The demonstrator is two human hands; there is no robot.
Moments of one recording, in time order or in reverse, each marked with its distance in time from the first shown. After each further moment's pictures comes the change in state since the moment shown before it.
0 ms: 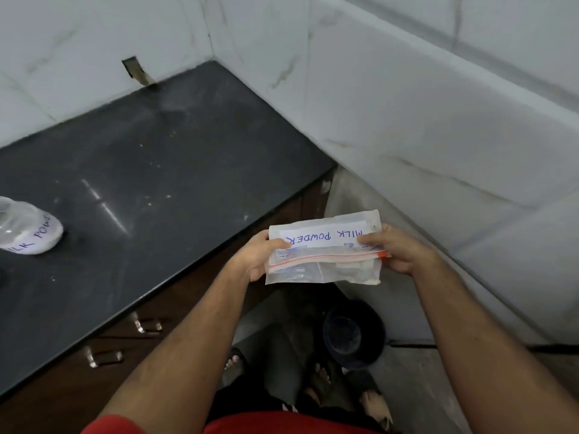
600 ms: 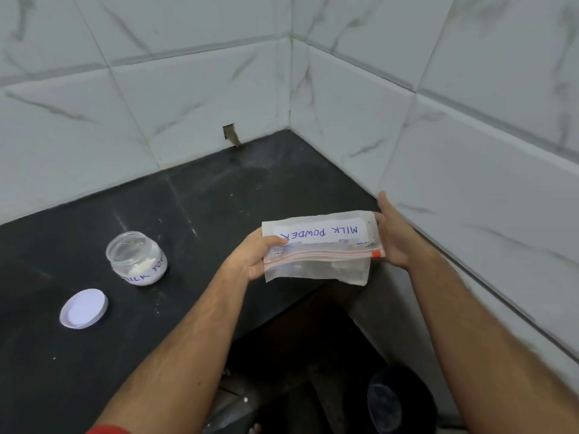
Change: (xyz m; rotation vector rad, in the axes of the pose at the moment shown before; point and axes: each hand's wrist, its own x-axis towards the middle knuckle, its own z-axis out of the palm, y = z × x) left_hand -0.073 0.101 -0.178 -0.205 -0.010 0.236; right_hand 0.036 -0.125 0.188 0.027 -0.130 -0.141
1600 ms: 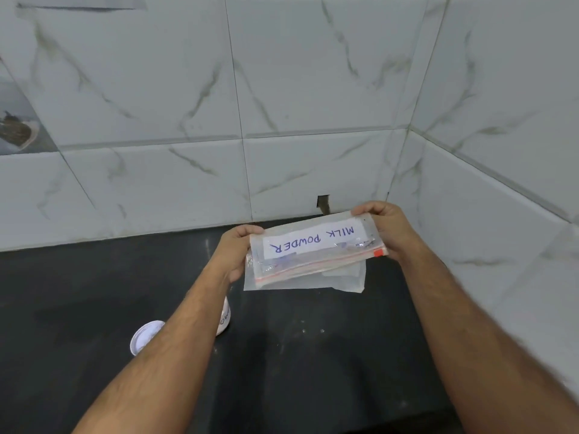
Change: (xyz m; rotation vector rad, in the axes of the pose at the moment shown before) left_hand -0.026 0.143 -0.135 -0.108 0.584 0.510; right_hand 0.157 -0.163 0.170 -0.221 -0.233 -0.512
